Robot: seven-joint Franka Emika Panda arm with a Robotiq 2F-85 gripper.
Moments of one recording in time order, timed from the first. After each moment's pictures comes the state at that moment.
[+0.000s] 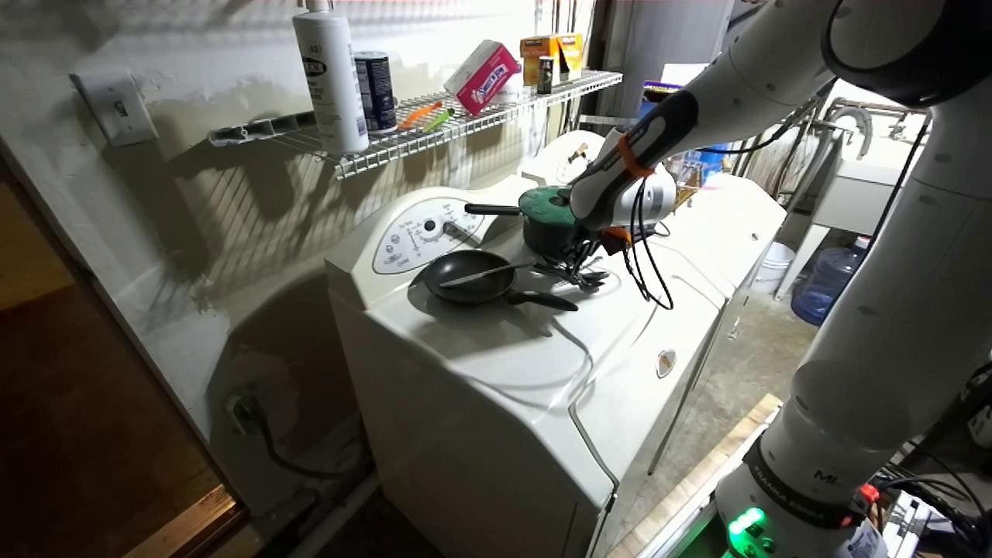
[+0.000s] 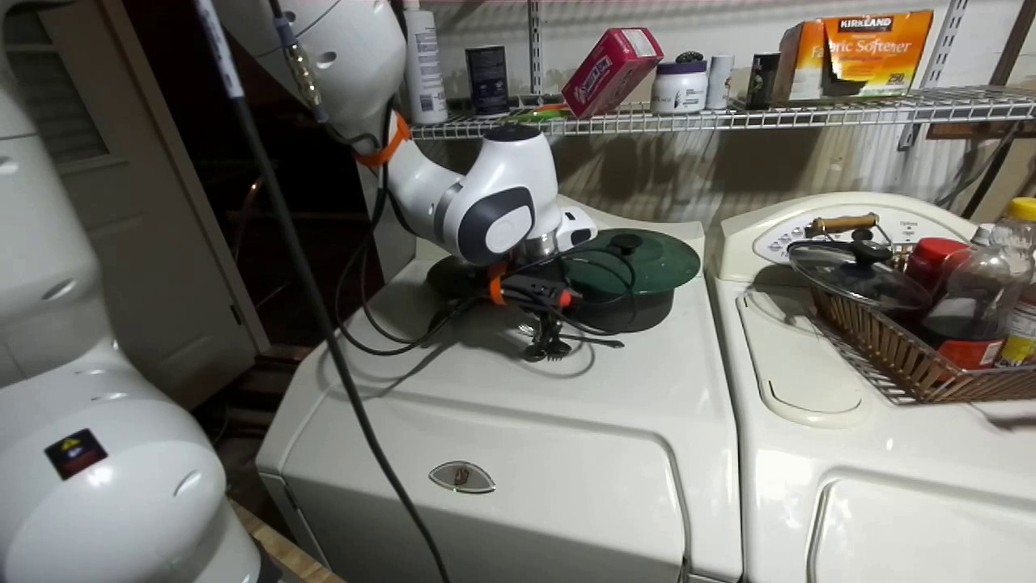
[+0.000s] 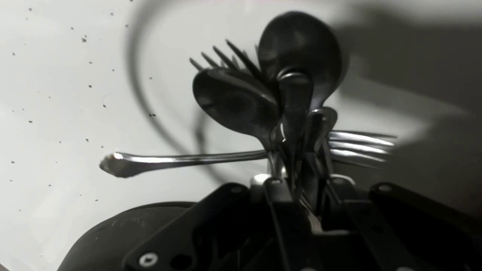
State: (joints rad) arm -0.06 0.08 -0.14 -2.46 0.12 2.81 -0.34
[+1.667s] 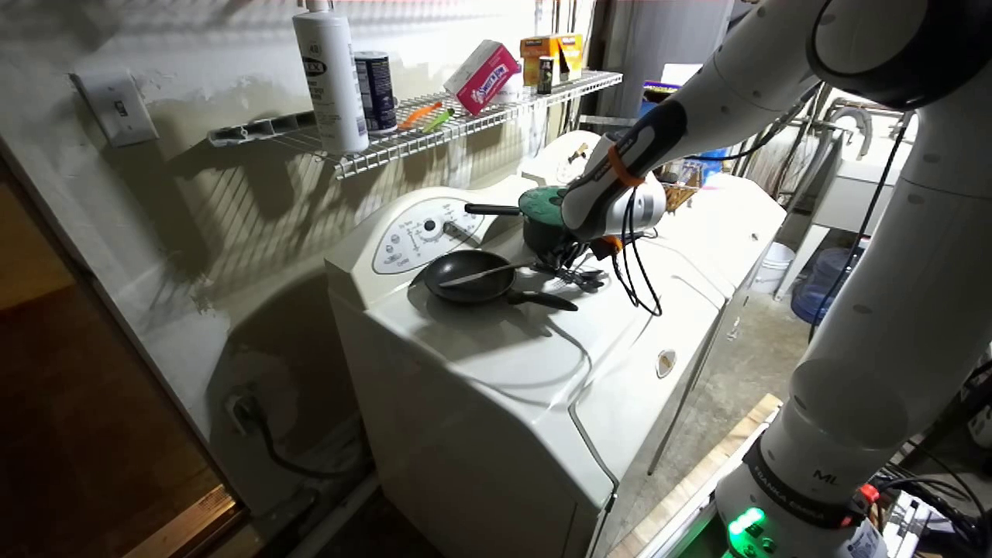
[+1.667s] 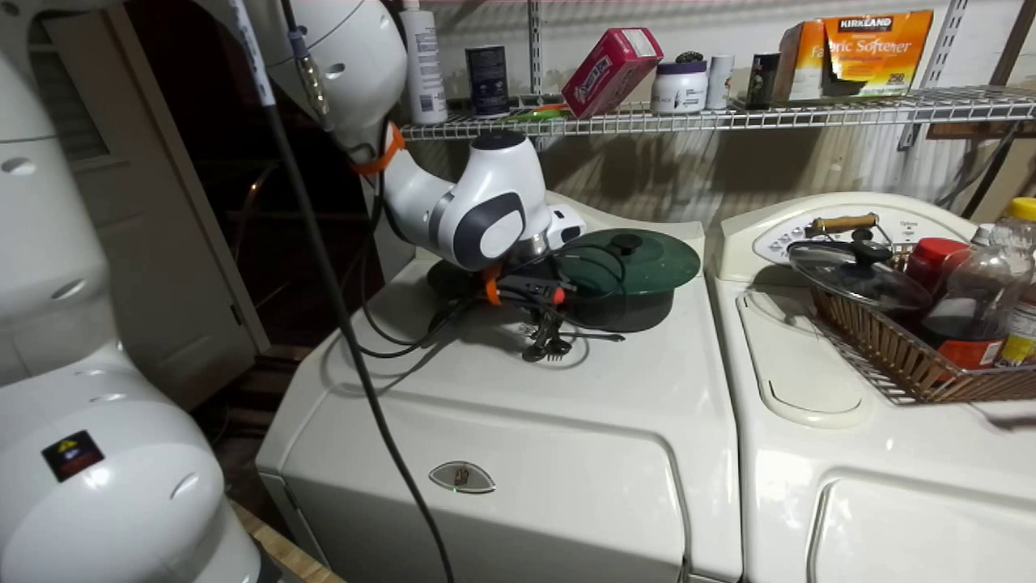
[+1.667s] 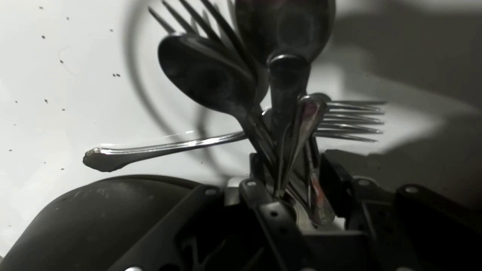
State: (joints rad) arm -0.07 0.11 -0.09 -2.46 0.11 2.91 -0.33
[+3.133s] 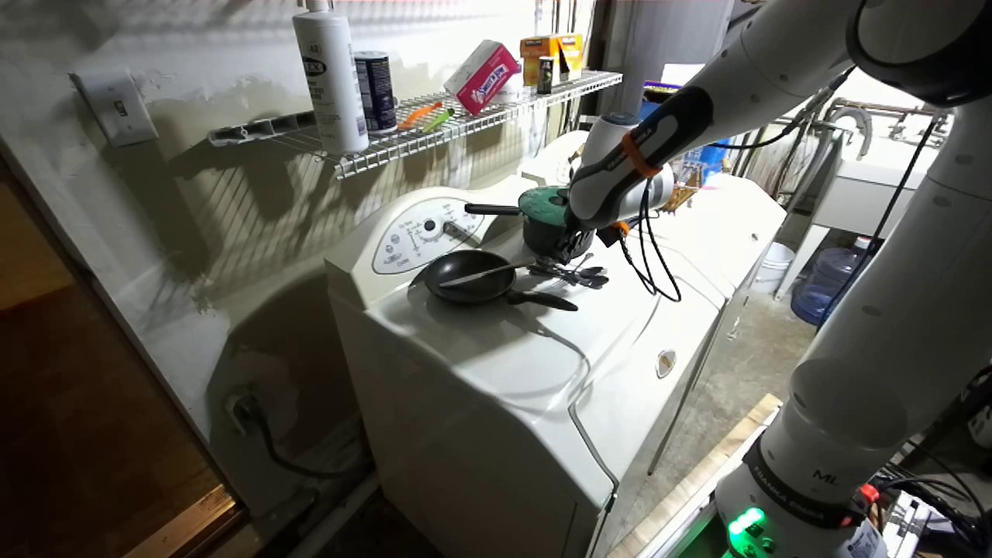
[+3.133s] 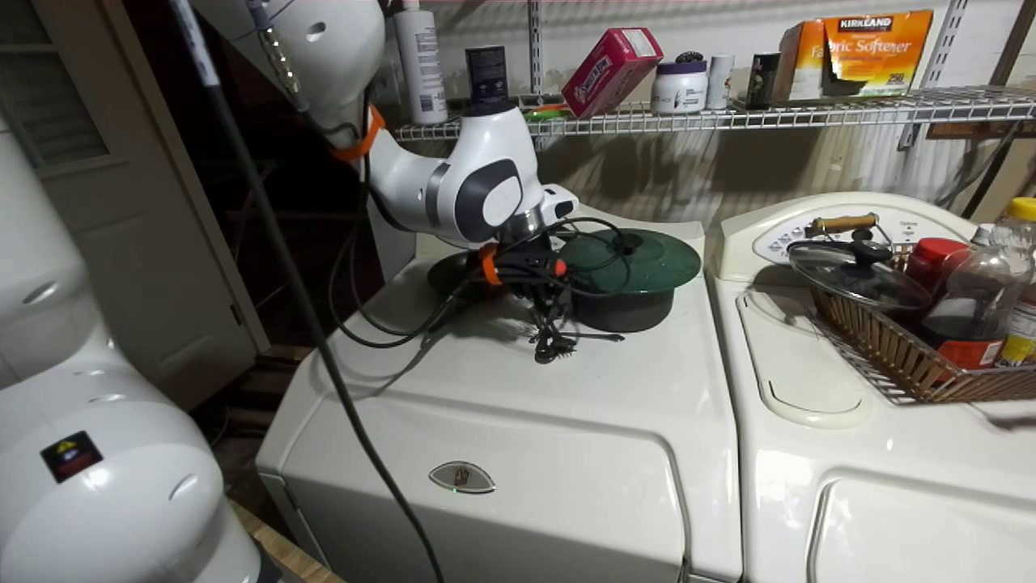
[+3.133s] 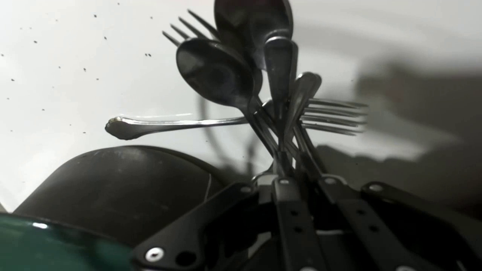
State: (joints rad) arm -0.08 0.02 -0.09 -2.45 -0.06 2.77 -0.29
